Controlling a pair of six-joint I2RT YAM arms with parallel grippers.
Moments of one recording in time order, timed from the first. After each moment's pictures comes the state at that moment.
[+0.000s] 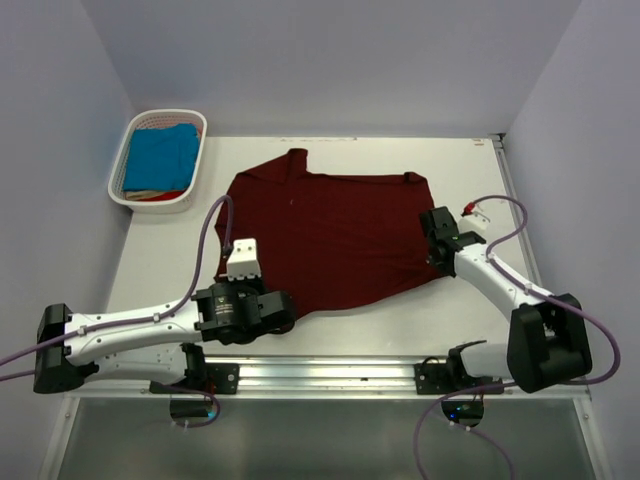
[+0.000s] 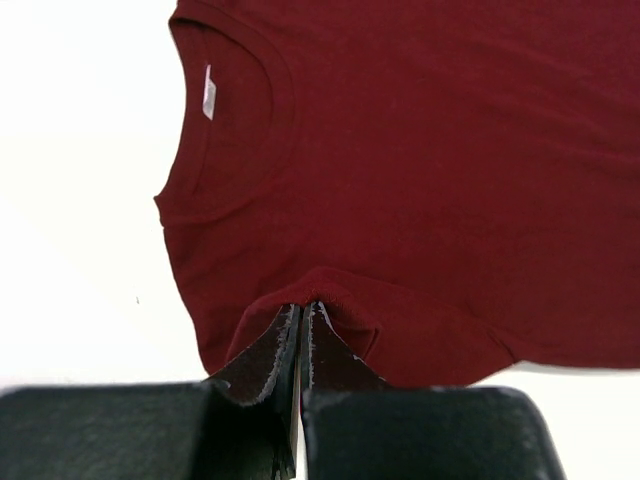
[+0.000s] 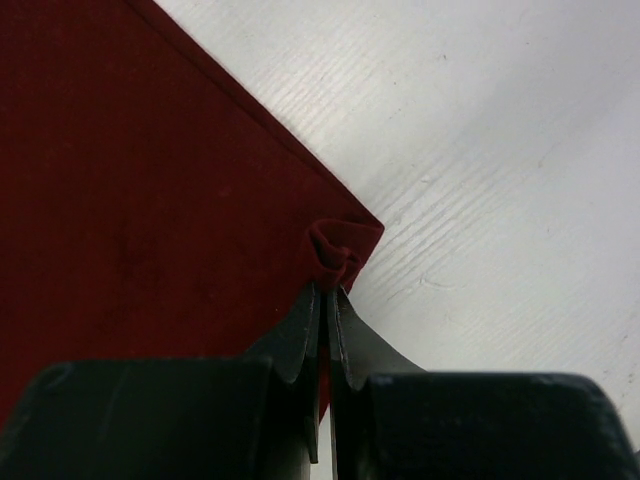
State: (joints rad) left arm -1.29 1.05 0.87 -1.12 -1.03 -1.30; right arm 0.27 1.31 0.78 -0.63 0.59 0.90
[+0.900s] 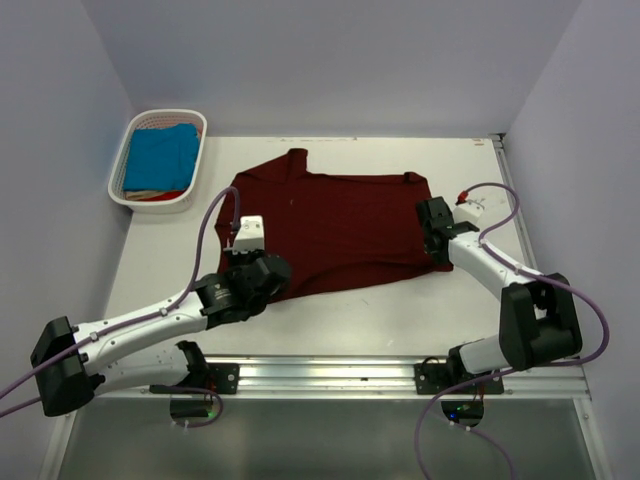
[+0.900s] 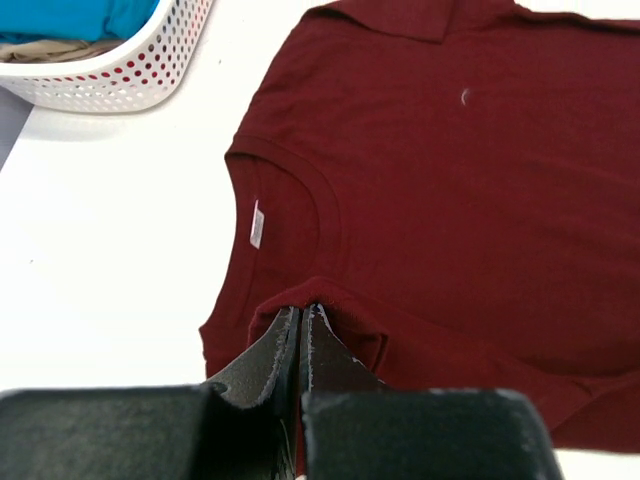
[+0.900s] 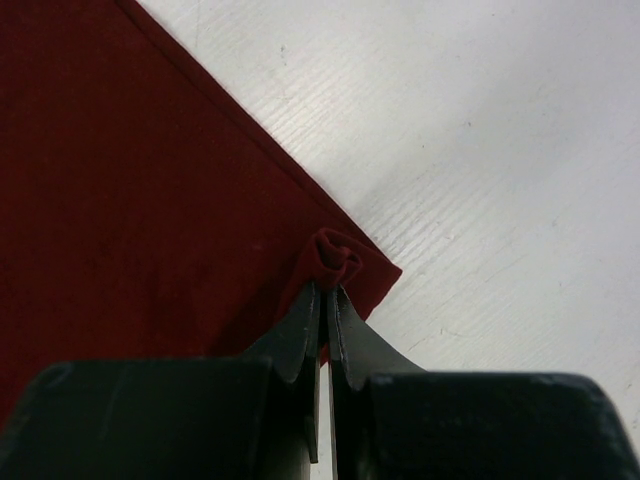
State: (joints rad) left arm -1.01 1.04 0.72 -0.52 -1.10 -0.67; right arm 0.26 1.43 0.85 -0.55 0.64 0.82
